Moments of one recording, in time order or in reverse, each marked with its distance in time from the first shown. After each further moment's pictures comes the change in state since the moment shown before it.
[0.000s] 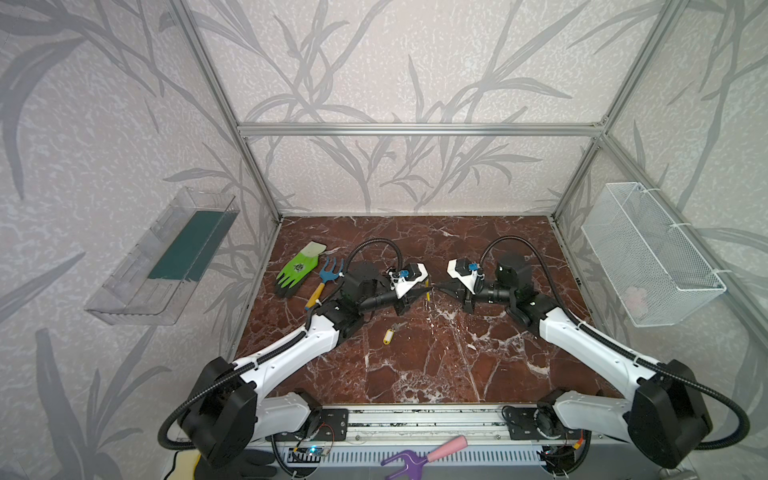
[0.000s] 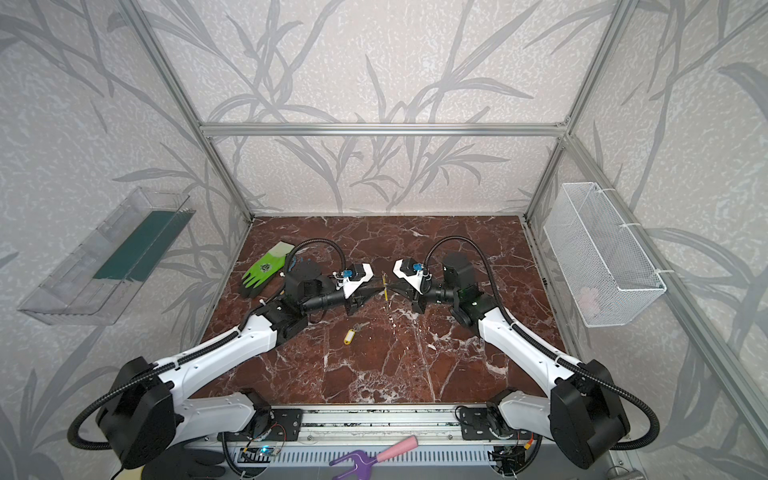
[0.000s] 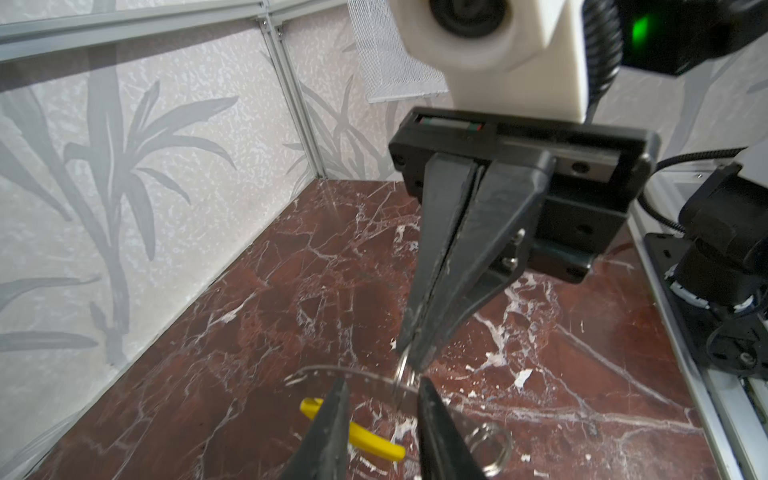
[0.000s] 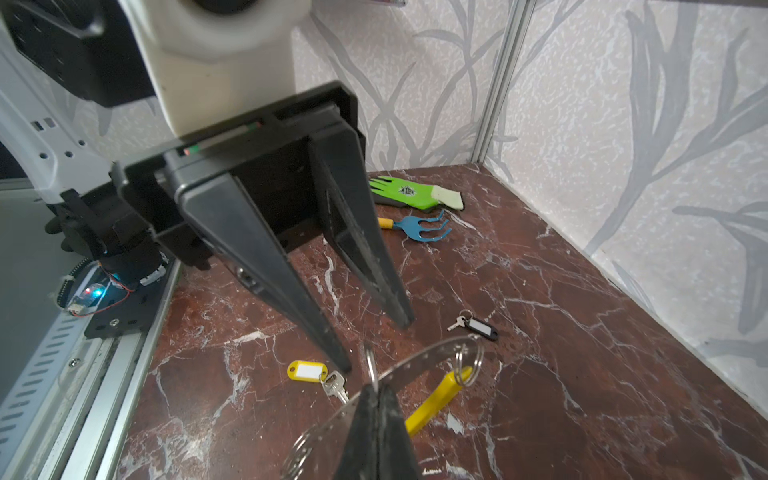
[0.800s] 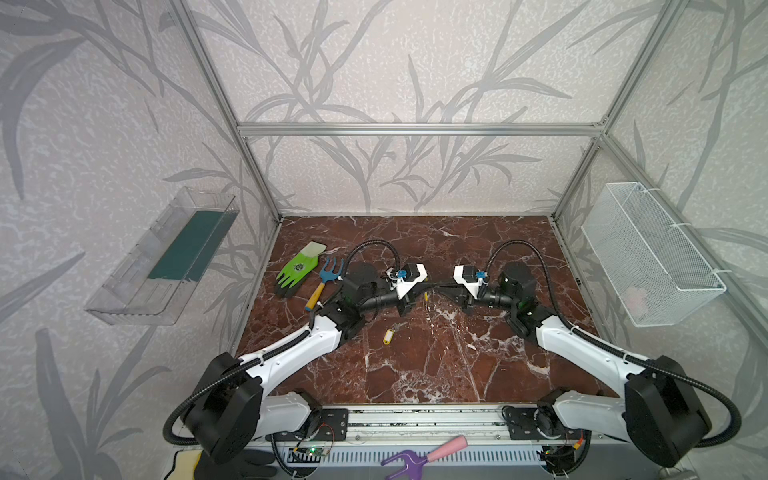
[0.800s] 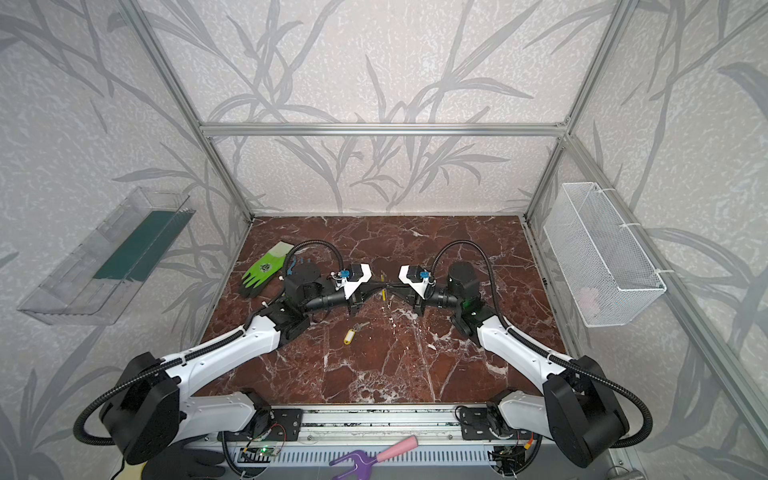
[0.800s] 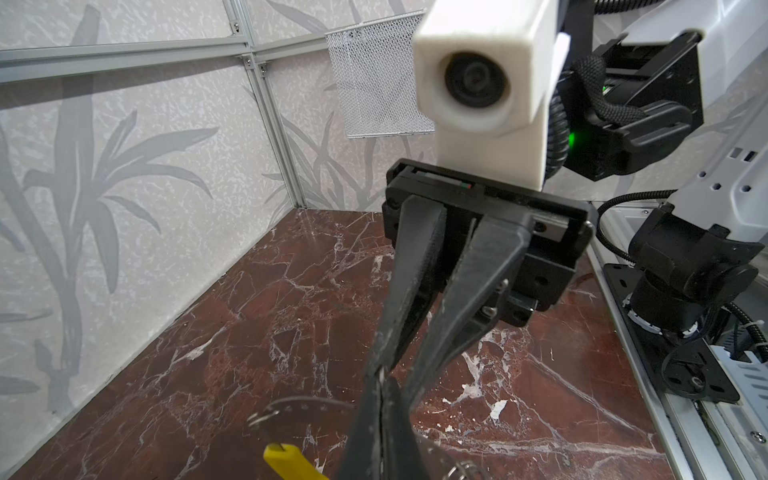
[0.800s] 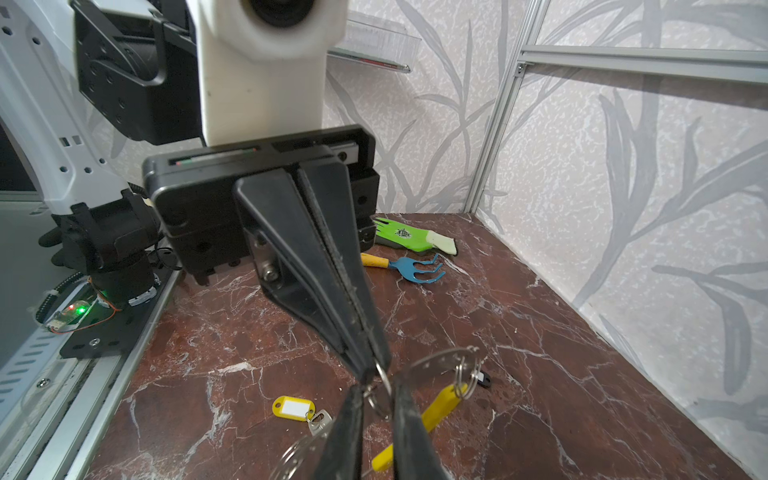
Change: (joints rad) left arm 0.000 0.045 -0.037 0.182 0.107 -0.116; right arm -0.013 0.014 -0.164 0.407 -0.079 0.093
